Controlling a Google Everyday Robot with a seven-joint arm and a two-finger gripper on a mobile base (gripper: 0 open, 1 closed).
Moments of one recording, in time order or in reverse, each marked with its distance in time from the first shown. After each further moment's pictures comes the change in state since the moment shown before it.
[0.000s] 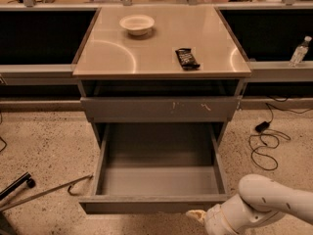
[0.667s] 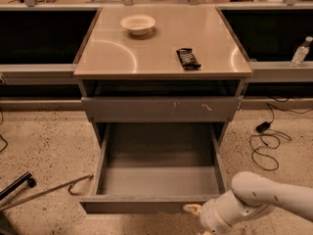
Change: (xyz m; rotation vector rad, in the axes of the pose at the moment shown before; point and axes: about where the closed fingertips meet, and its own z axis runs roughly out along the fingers) arm 0.011 -0.039 0.018 0.021 -0.006 0.013
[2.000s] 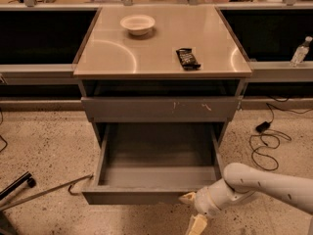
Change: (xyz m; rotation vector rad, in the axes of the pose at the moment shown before) arm 0.005 -0.079 0.022 0.009 -0.055 0.003
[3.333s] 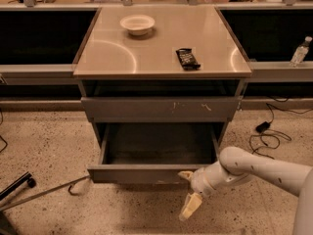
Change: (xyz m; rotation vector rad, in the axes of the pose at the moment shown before) arm -0.029 -0.071 -0.020 0.107 -0.002 -0.064
